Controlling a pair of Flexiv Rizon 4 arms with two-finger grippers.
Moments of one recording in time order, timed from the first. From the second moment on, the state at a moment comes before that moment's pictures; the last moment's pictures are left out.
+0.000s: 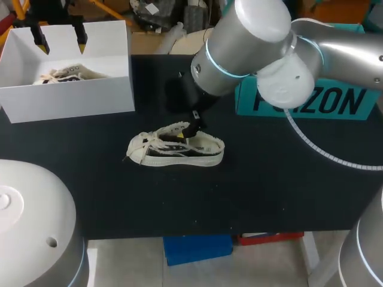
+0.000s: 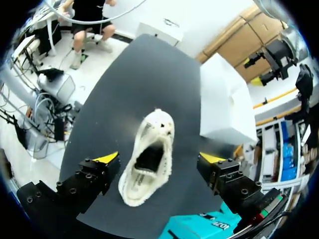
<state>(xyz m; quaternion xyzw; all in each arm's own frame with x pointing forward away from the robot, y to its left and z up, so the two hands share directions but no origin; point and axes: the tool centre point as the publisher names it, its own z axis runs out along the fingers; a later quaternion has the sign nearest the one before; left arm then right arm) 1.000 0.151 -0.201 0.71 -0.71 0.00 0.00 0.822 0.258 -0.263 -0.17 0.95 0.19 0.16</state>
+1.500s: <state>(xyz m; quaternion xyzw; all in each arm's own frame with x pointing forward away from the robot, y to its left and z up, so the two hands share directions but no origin) 1.000 0.151 -0.201 0.71 -0.71 0.00 0.00 0.848 0.150 -0.373 0.03 0.90 0.42 0.13</state>
